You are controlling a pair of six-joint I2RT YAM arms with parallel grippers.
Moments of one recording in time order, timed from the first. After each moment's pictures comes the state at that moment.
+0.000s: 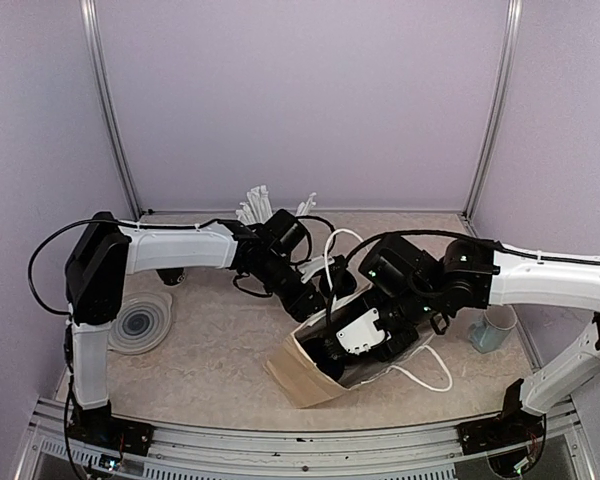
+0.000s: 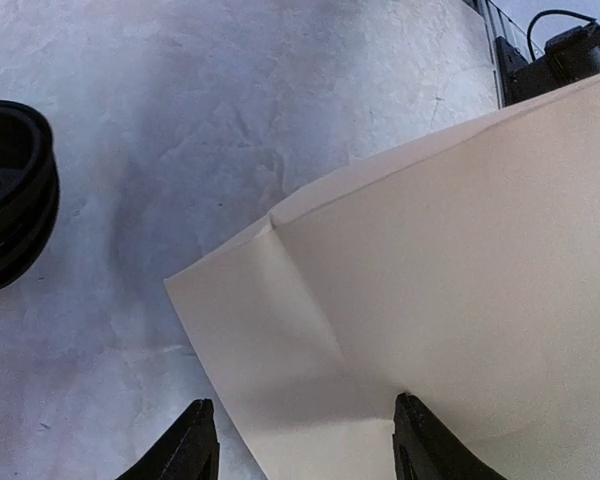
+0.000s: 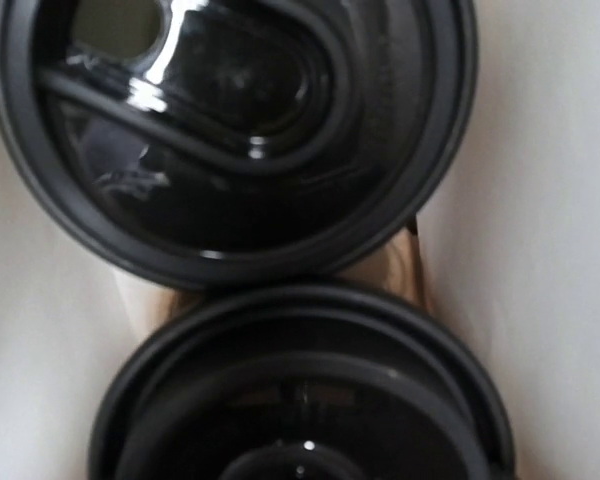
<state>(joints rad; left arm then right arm) -0.84 2.07 1.59 -0.54 0.60 0.17 1.11 1.40 1.14 -0.77 0.11 -1.04</state>
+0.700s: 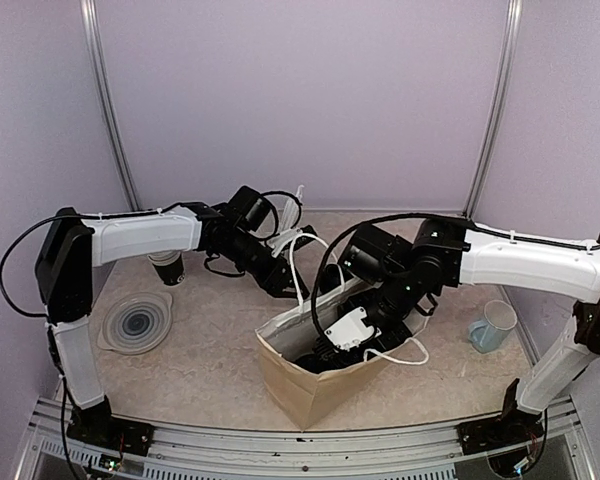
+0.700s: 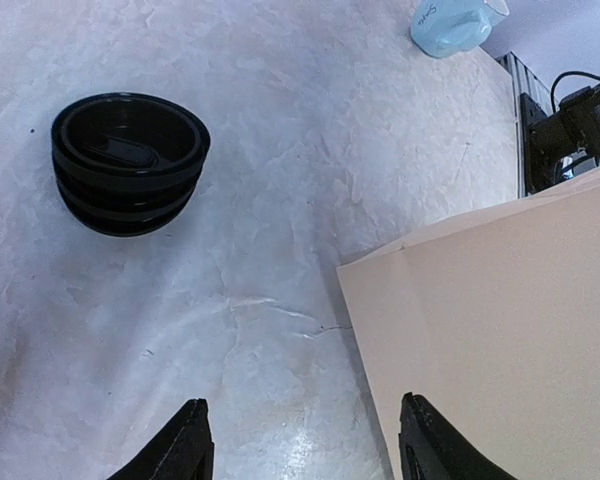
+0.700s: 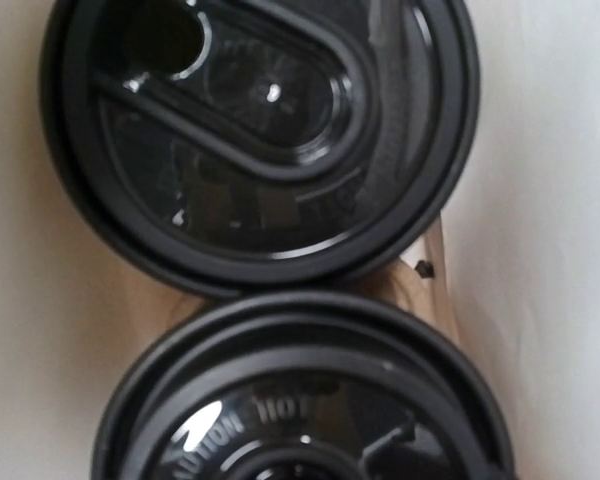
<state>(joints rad) -0.73 1.94 1.51 -0.55 0.59 0.15 1.09 1.57 1.37 -1.05 -0.11 -1.03</state>
